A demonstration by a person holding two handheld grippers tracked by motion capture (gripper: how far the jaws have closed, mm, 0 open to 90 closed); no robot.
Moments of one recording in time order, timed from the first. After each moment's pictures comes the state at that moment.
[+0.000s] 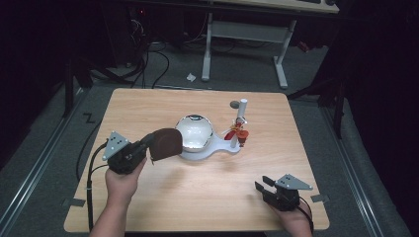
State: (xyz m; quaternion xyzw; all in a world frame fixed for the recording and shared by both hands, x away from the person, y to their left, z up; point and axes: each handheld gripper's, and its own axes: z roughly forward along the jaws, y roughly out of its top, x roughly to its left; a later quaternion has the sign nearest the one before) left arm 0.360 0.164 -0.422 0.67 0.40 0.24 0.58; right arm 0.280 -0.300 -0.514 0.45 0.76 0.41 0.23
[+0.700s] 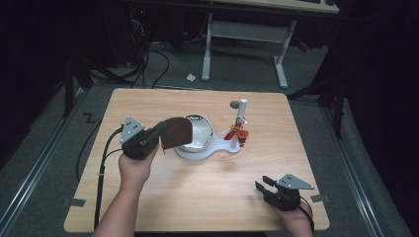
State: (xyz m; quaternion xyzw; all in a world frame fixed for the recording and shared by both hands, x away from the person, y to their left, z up) left arm 0.391 0.130 -0.404 0.68 0.40 0.24 0.57; right arm 0.280 -0.302 -0.513 0.45 0.76 0.42 0.22
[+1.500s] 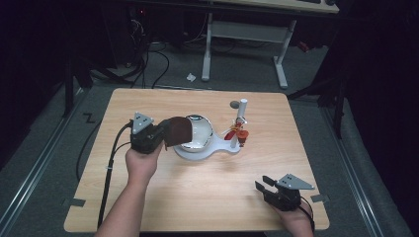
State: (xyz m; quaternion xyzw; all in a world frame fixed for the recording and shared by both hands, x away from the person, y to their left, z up) left arm 0.408 0.116 -0.411 0.69 0.44 0.25 0.51; right arm 0.280 -0.302 -0.511 0.44 0.76 0.42 0.22
